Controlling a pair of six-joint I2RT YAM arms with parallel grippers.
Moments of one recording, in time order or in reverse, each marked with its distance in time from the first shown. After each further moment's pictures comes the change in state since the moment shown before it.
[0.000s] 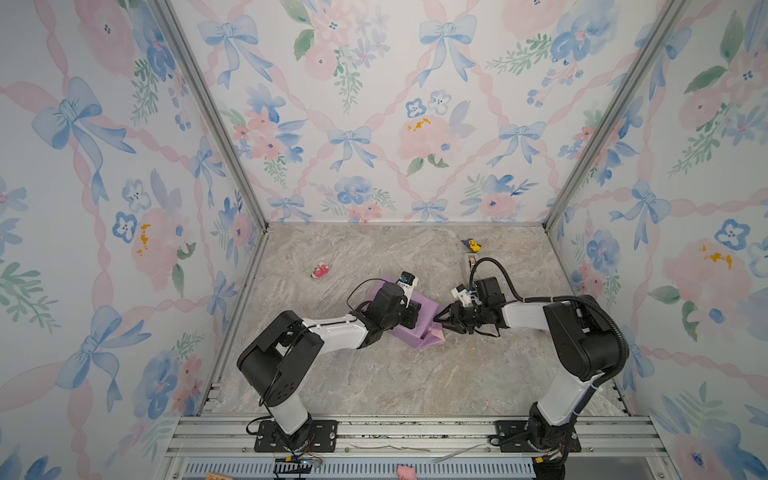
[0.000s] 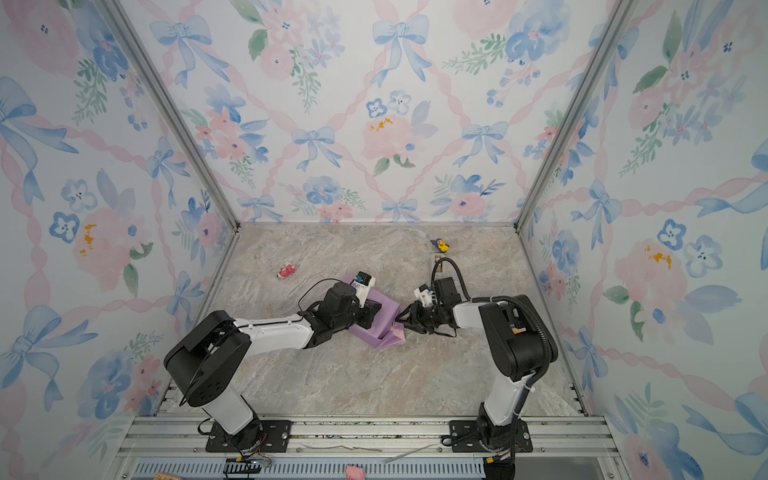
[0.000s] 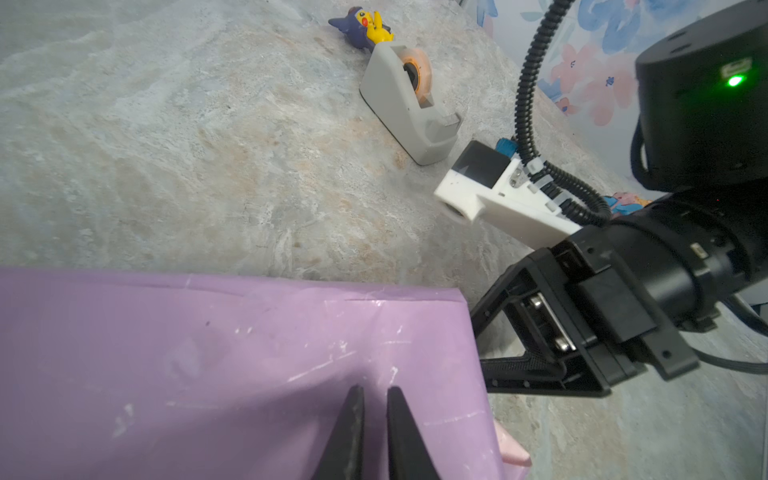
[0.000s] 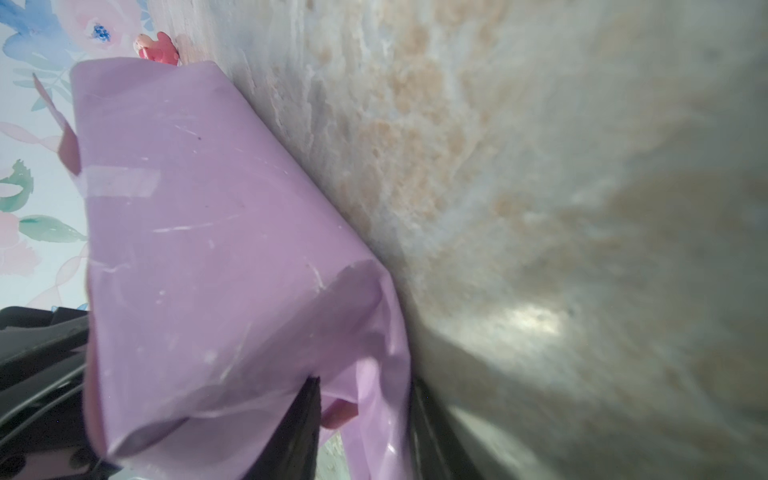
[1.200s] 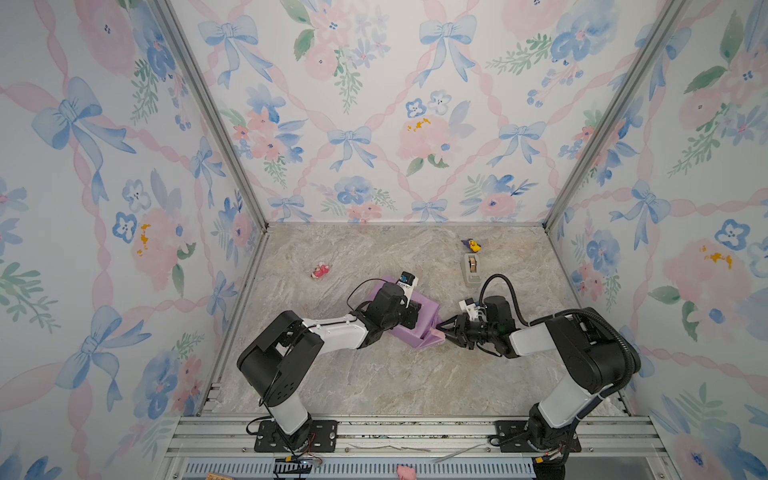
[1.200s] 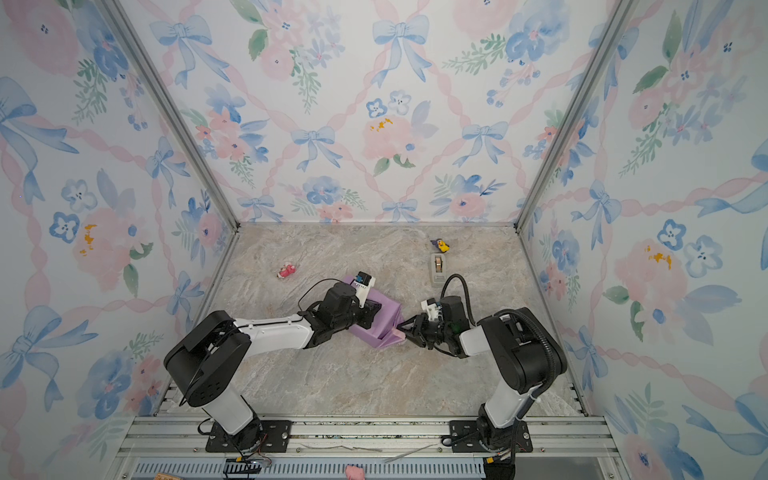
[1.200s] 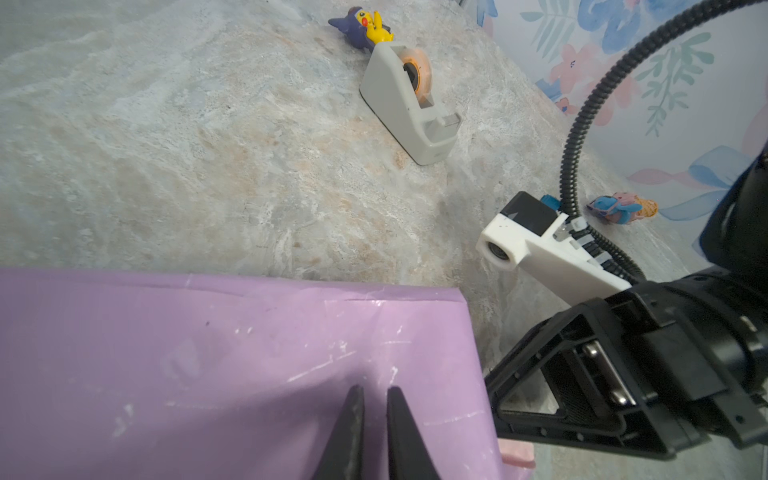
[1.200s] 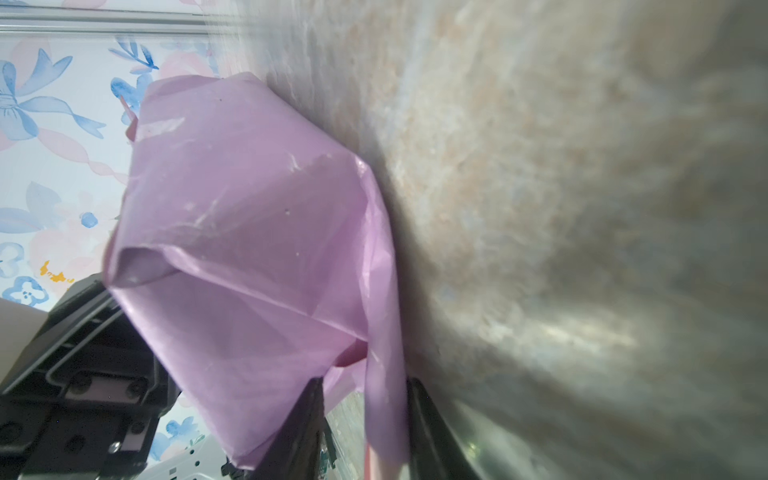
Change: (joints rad) left arm 0.000 0.000 0.000 0.000 0.000 0.000; right arm 0.034 -0.091 -0.314 0.510 0.013 0.357
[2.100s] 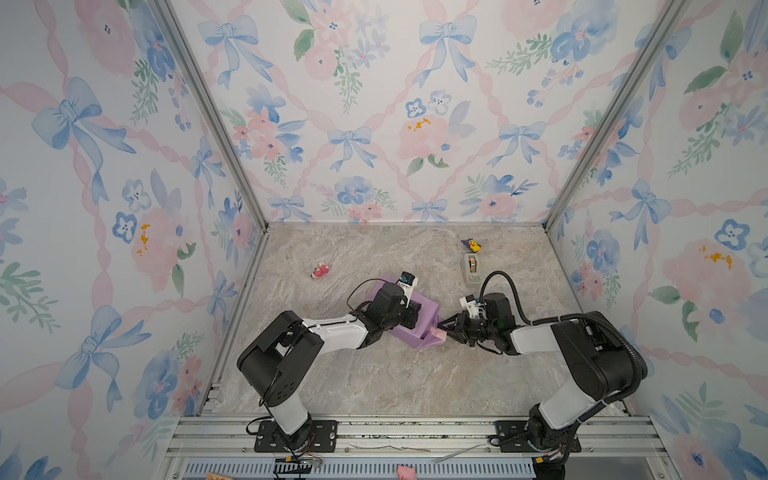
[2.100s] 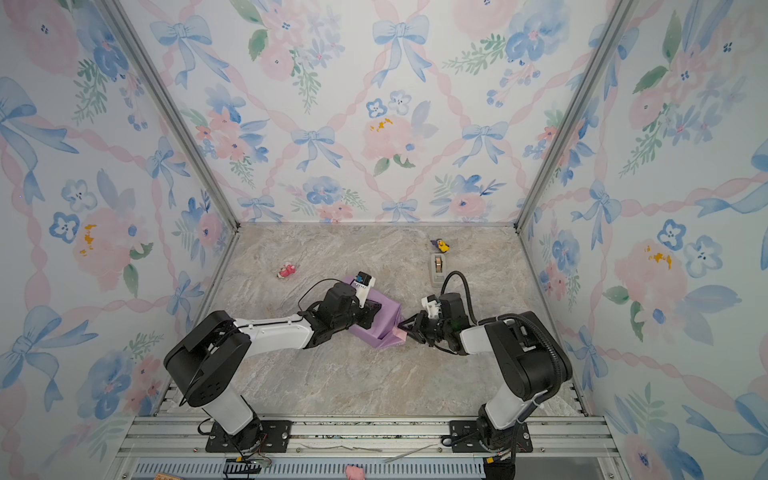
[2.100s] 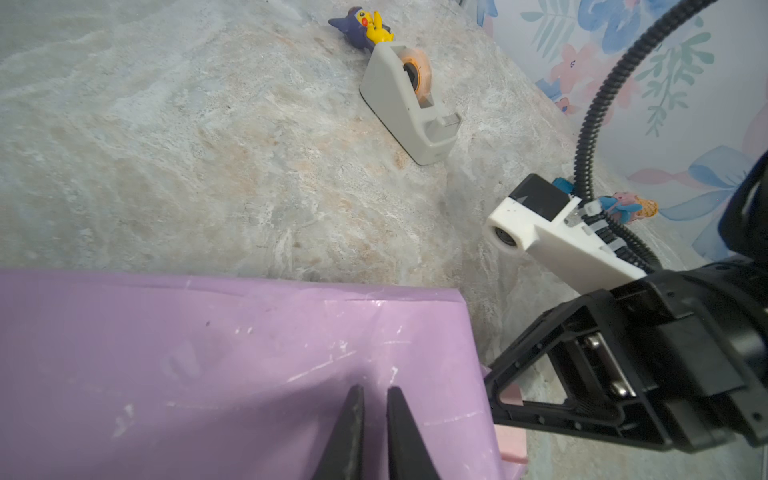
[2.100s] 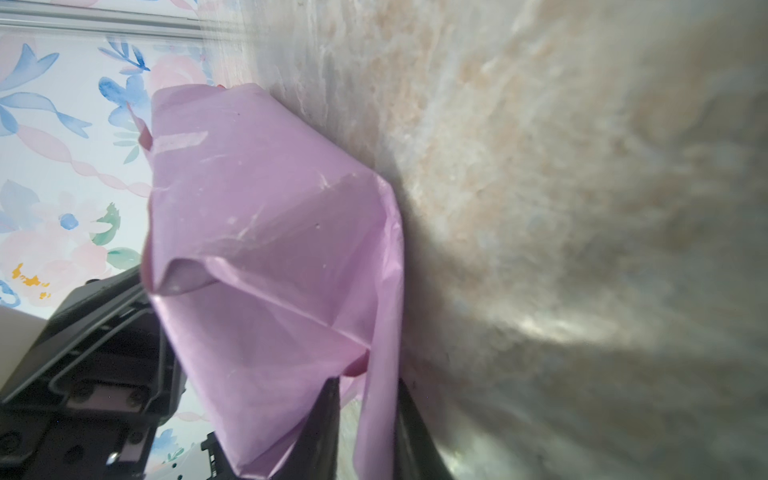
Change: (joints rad) left arm 0.000 0.000 0.000 0.000 0.000 0.000; right arm 0.005 -0.068 0.032 -0.134 0.039 -0.064
